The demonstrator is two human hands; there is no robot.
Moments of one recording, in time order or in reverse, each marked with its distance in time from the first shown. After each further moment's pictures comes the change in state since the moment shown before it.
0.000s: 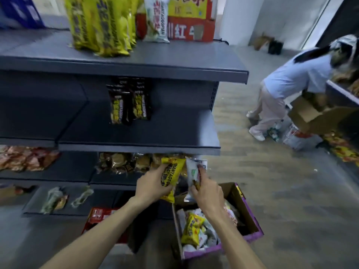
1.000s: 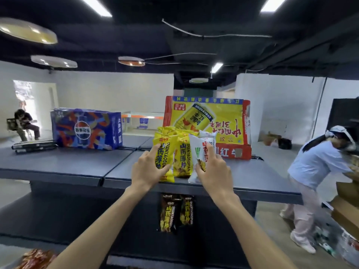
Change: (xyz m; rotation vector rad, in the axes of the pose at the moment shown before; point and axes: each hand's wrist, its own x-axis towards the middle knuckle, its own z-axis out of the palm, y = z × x) left_hand 0.113 -0.083 -0.384 -0.017 0.837 0.142; right_hand 0.126 -0.338 -0.198 0.120 0.639 -0.422
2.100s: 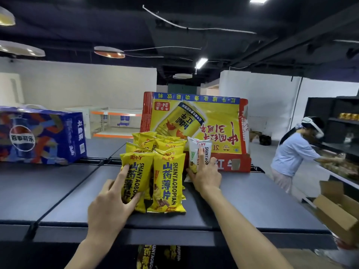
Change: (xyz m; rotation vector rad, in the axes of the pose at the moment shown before) left_hand 0.037 -0.054 0.078 0.124 0.047 -0.031; right_hand 0.150 0.111 0.171 -0.258 -0.139 0.184
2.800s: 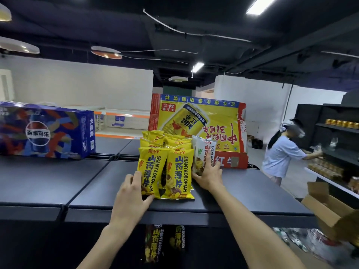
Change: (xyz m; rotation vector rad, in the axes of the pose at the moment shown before) left_hand -0.016 -0.003 -0.016 -0.204 -0.193 0.013; right_hand -0.032 -0.009 -0.020 0.185 -0.198 0.116
